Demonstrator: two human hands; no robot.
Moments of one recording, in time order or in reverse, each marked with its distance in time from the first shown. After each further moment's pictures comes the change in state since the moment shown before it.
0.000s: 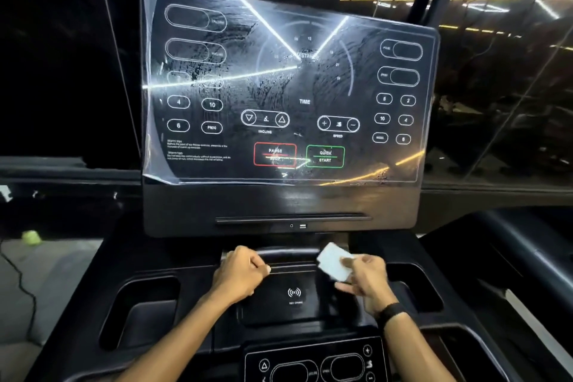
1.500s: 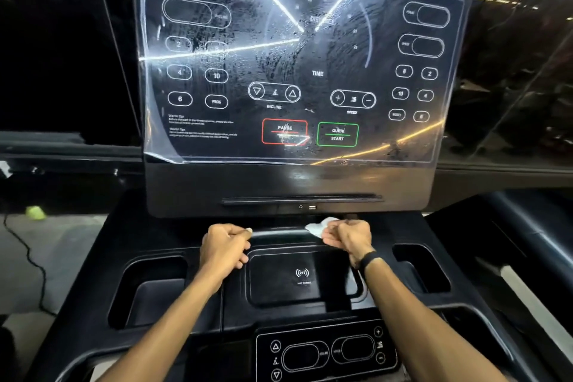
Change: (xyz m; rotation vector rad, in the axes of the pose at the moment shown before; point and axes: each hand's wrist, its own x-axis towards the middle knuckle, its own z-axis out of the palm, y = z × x) left_hand 0.017 -0.034 -0.014 -0.511 0.219 -0.170; right_hand 0.029 -0.014 0.051 -0.056 -0.063 -0.053
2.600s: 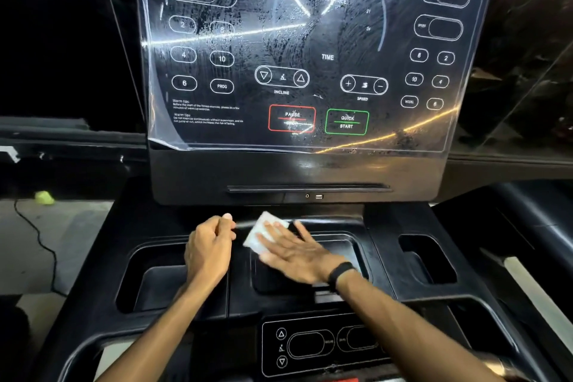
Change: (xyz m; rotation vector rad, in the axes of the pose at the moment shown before) left_hand -0.013 -0.025 -0.021 0.174 0.227 0.183; right_hand -0.069 0.010 0.058 -1.521 -0.804 -0.667
